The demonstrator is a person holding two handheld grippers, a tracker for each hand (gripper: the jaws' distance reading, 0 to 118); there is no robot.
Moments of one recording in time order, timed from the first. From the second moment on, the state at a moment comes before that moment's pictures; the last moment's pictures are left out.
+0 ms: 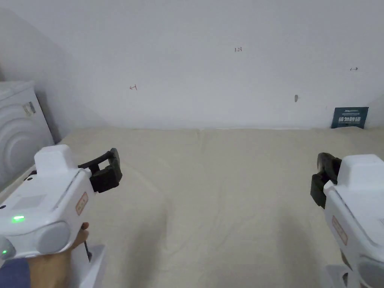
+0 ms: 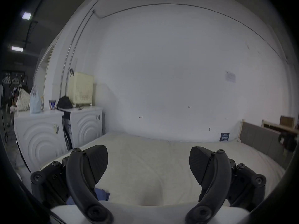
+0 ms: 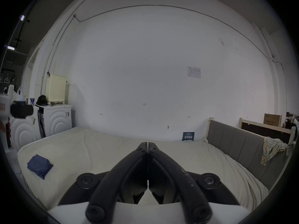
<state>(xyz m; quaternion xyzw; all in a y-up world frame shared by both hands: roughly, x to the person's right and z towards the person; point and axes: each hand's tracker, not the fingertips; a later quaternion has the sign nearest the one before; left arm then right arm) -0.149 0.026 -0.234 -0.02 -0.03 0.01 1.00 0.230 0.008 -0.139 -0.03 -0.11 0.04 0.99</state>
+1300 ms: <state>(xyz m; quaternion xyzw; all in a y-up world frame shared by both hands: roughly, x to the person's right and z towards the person) -0.057 -0.021 -0.221 -0.02 -0.12 -0.01 0.99 0.265 -0.001 -0.117 -0.02 -0.14 0.04 0.99</state>
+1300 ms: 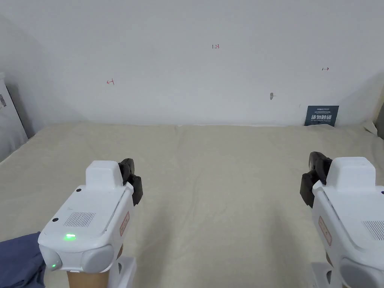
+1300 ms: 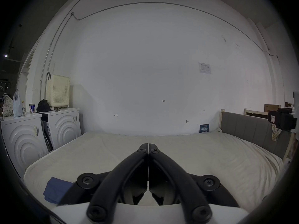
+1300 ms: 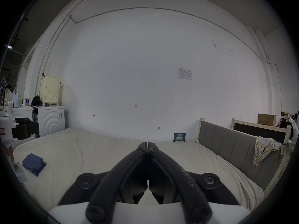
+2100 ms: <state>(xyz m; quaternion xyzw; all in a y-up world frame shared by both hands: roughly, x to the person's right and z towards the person) -0.058 -0.021 -0.215 -0.02 -0.13 -0.01 0.99 0.263 0.003 -0.111 -0.01 -0.14 0.05 0.99</state>
